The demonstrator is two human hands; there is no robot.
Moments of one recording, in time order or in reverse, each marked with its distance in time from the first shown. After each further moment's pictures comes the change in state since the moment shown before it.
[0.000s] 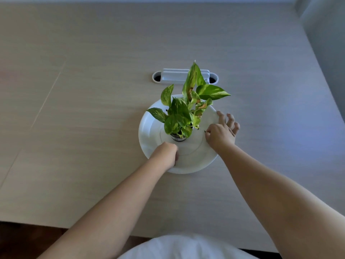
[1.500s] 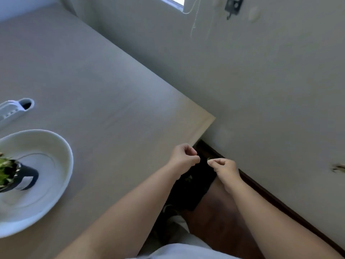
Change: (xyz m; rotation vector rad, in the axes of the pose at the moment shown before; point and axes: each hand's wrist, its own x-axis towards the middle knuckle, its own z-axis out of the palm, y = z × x) left_hand -0.128 0.334 0.188 -0.619 -0.562 0.379; right_hand -0.380 0.286 0.050 1.250 0.463 1.136
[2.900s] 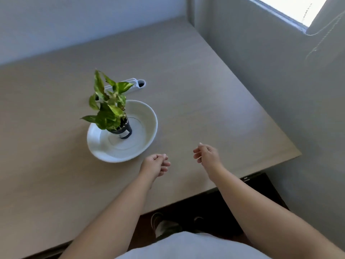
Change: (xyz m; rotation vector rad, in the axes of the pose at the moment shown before) left_hand -0.093 -0.077 -0.148 -0.380 0.626 -0.198; right_hand -0.032 -0.079 0.163 0.062 -0.540 -0.195
